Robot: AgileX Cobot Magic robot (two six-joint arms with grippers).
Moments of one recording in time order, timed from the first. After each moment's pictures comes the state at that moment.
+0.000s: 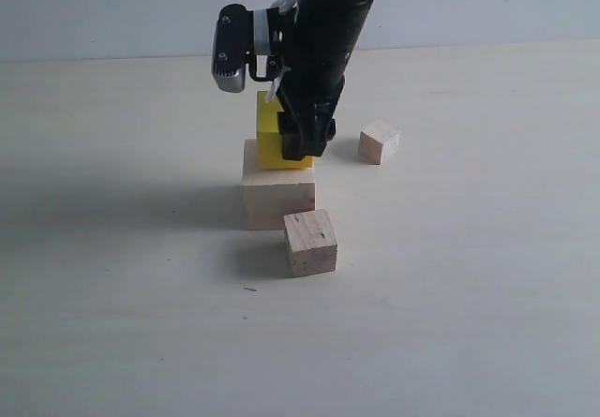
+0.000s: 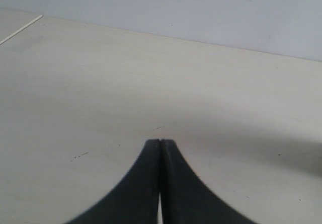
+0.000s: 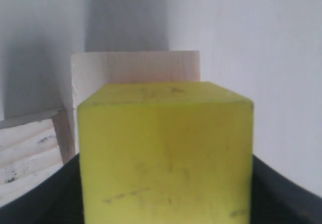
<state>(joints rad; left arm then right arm) 0.08 0.01 0.00 -0.06 0.37 -0.06 0.60 2.10 -1.76 0.11 1.04 -1.03</state>
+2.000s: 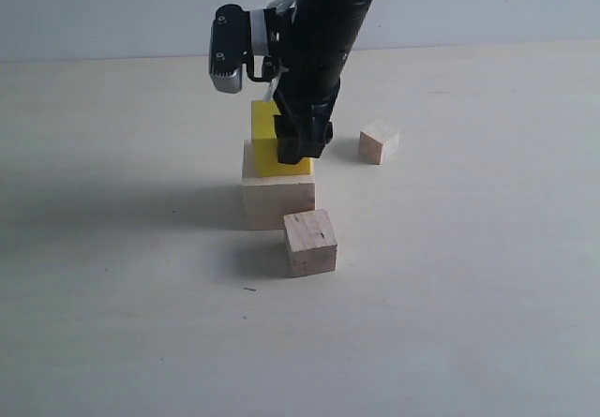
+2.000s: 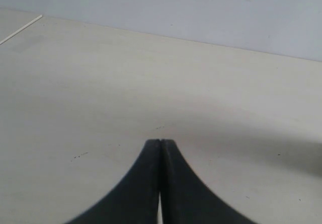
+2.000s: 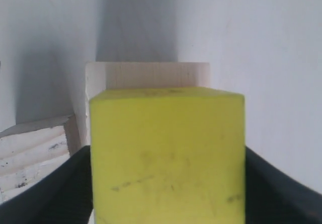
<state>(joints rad) 0.08 0.01 0.00 -0.06 0.37 -0.06 0.60 2.10 -1.76 0.16 1.05 -1.07</state>
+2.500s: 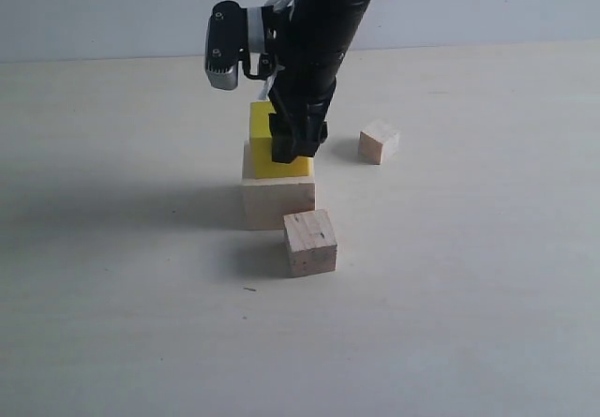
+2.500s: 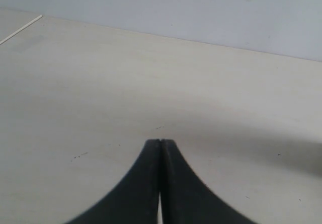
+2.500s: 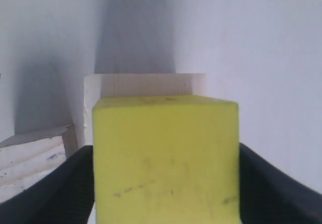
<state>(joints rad) 0.08 0.01 0.00 -0.06 0.37 -0.06 0.60 2.10 -1.76 0.18 1.03 -1.07</state>
